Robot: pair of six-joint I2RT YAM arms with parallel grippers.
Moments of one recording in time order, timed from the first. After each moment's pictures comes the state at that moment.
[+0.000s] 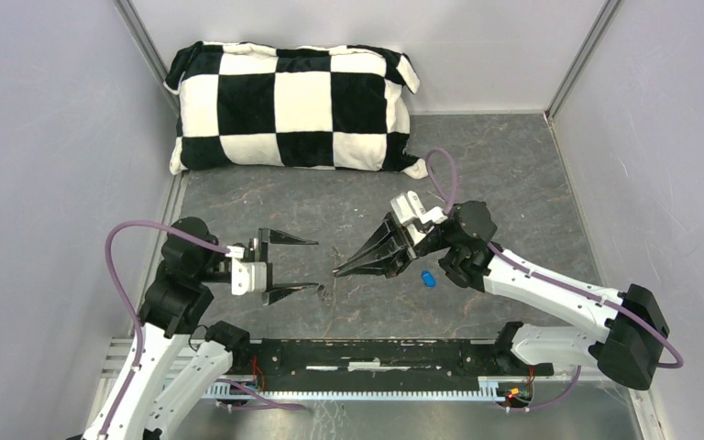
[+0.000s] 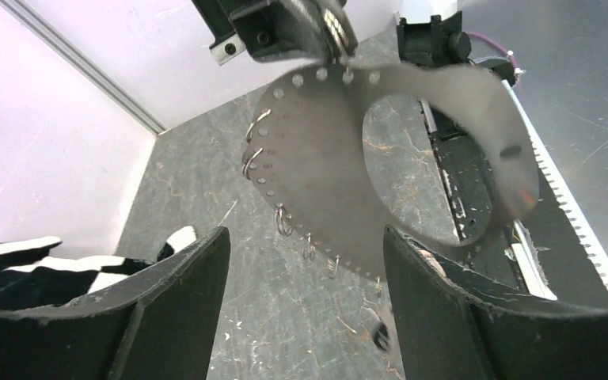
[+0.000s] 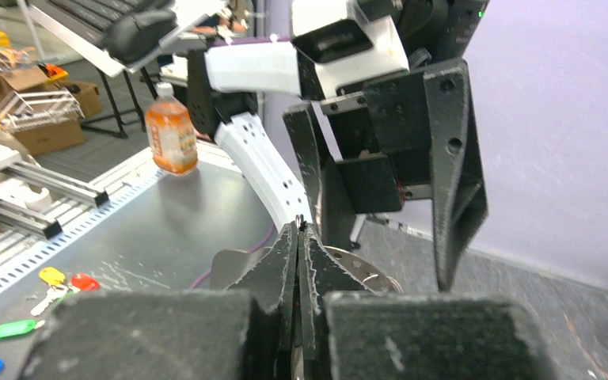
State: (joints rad) left arm -0.38 0.56 0.81 -0.40 1.17 0.61; right arm 0.94 1.18 0.85 0.78 -0.98 0.28
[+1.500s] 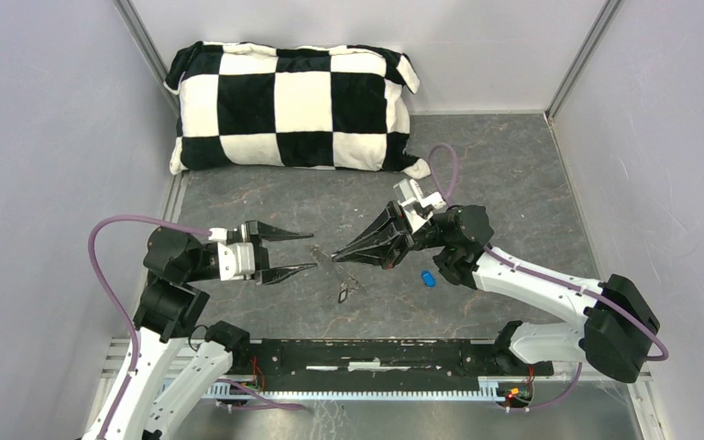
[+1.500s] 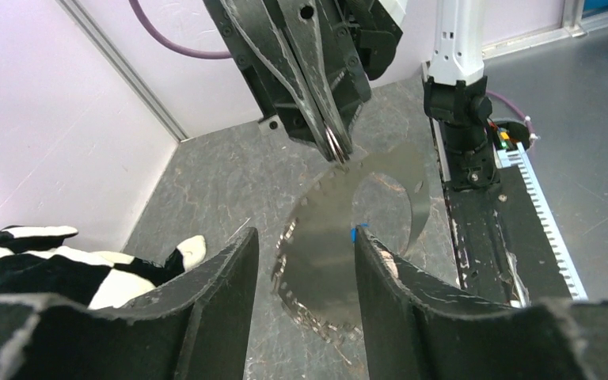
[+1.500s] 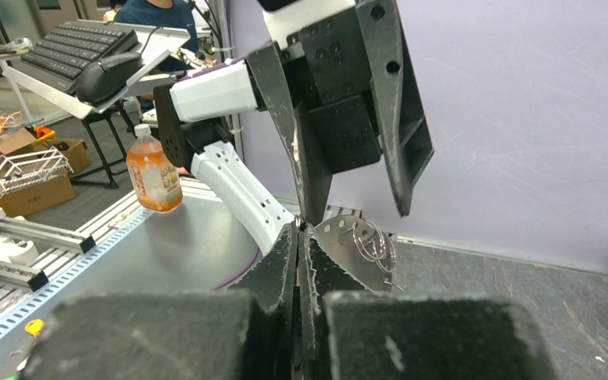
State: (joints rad) left arm -0.38 0.54 0.84 -0.19 1.07 0.29; right arm 0.89 1.25 0.79 1.07 -0.90 0.49
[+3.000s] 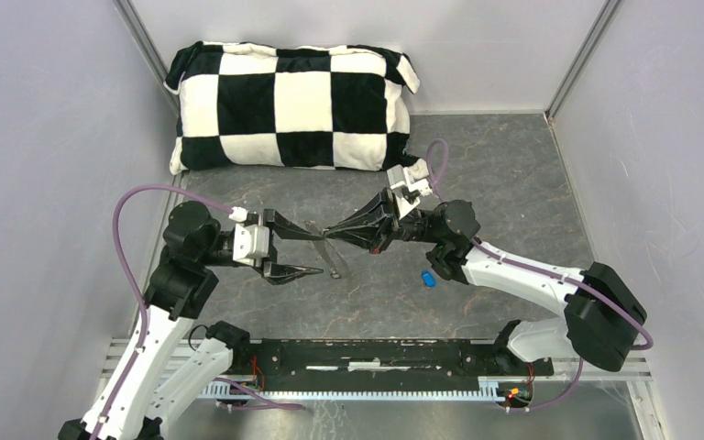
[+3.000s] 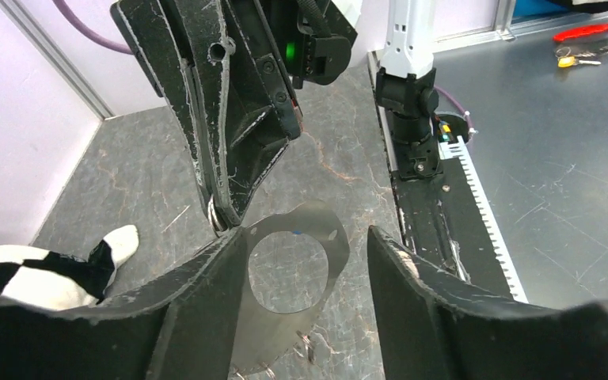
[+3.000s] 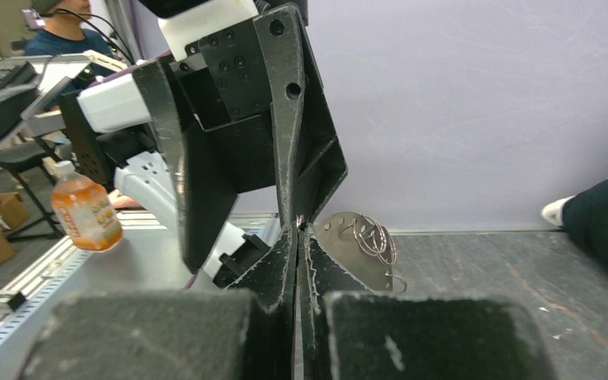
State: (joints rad) left arm -0.38 0.67 0.87 -0.26 1.17 0.30; right arm 0.87 1.34 0.78 1.08 -0.75 0.46
